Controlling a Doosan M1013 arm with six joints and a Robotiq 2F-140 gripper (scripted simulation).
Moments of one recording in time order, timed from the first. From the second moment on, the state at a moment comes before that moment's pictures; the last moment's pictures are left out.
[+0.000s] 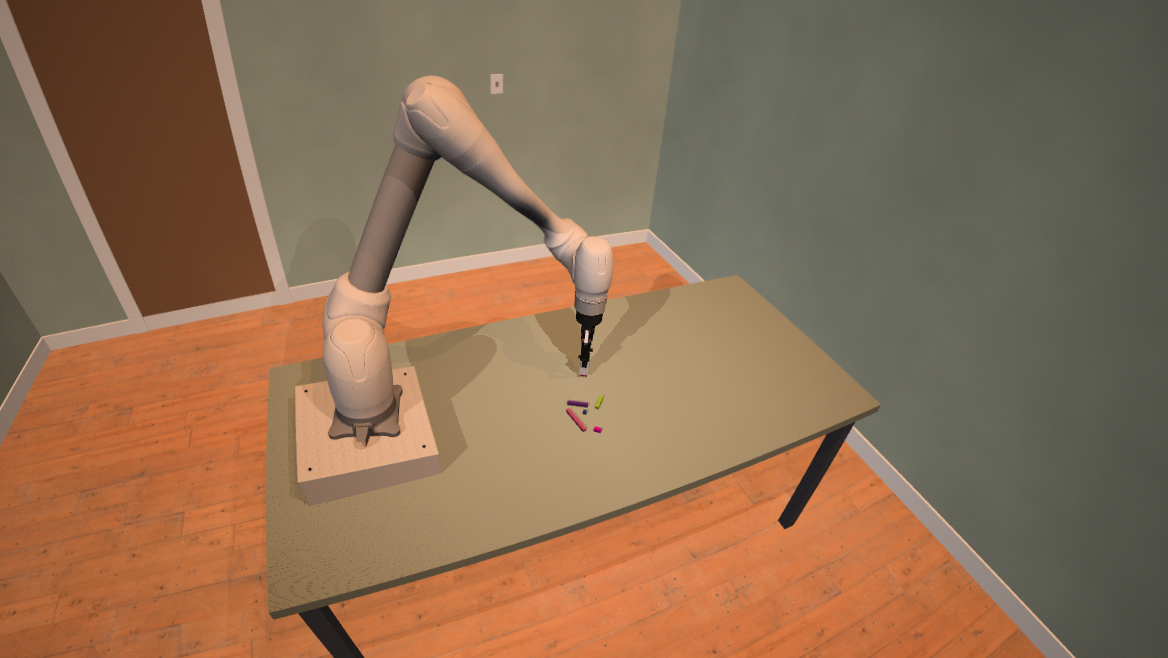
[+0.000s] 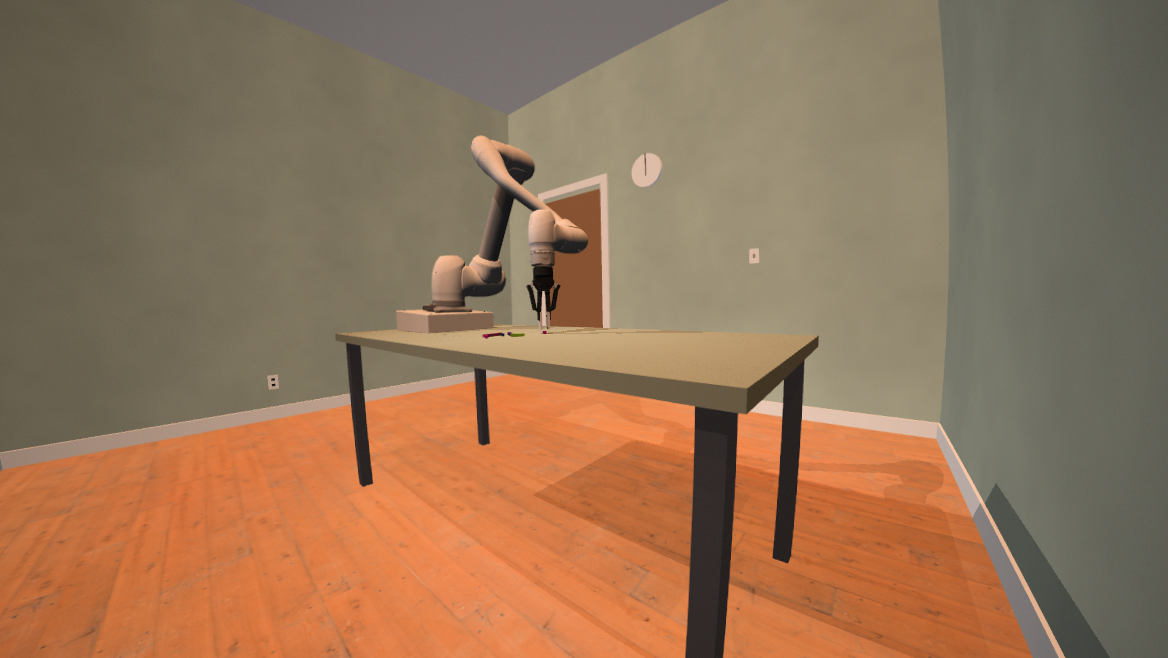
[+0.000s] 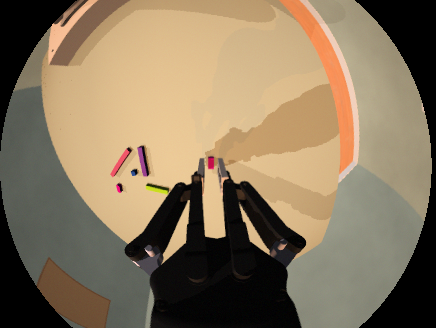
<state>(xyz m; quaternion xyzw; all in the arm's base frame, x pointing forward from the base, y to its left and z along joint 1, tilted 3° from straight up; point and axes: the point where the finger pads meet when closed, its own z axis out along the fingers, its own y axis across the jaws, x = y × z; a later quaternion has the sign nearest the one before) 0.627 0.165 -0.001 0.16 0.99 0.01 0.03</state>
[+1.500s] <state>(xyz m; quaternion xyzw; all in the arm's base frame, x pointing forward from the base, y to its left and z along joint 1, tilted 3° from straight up) 0.628 0.165 -0.018 0.16 0.99 0.01 0.03</state>
